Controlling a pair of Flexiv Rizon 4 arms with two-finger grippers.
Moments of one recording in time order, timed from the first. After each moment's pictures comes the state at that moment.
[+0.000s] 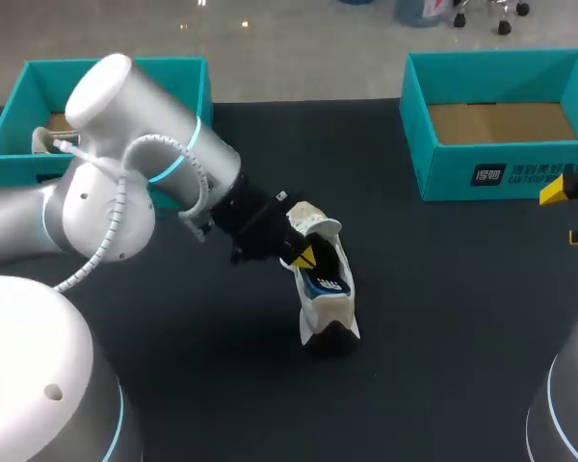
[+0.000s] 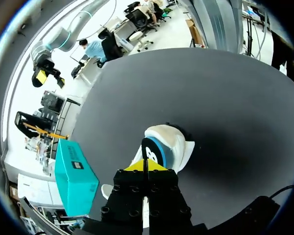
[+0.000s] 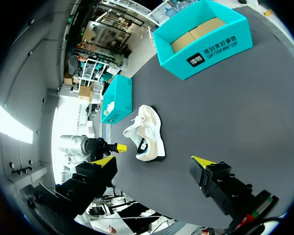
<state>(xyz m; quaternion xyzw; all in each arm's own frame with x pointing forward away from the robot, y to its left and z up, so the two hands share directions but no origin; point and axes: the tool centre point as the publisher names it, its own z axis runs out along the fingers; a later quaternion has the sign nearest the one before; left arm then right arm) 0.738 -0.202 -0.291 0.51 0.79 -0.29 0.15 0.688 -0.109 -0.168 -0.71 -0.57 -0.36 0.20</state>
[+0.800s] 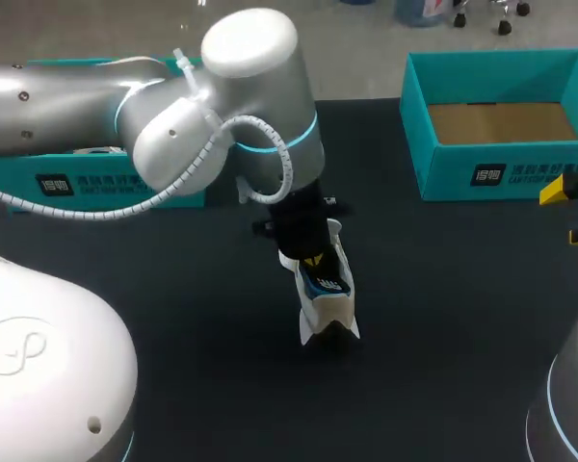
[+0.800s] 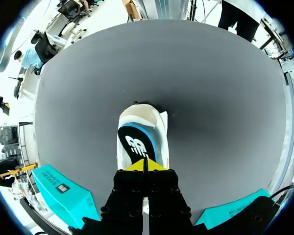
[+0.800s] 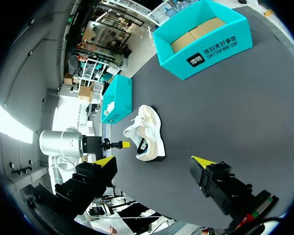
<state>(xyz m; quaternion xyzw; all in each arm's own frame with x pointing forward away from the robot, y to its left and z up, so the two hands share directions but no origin) 0.754 -0.210 -0.300 0.68 0.73 -0.06 0.07 0.688 -0.109 -0.168 -0.71 -0.57 -0.36 0.20</state>
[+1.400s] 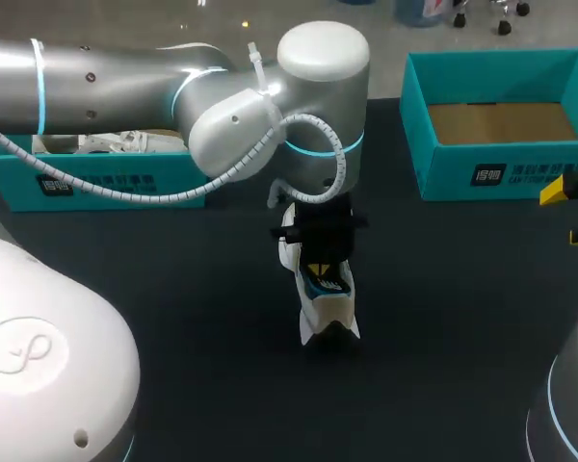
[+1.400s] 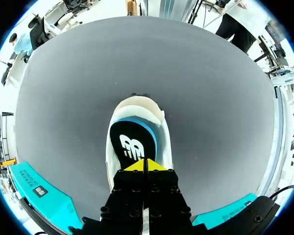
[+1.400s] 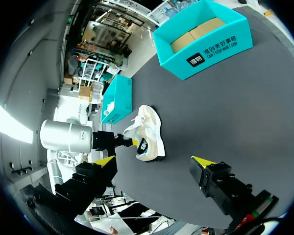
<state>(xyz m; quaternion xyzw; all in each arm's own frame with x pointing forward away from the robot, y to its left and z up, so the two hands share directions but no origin) 0.762 -0.218 -0.337 0.65 0.76 -0.02 -0.01 0.688 -0.109 -0.168 -0.71 -0.57 -0.36 0.20</state>
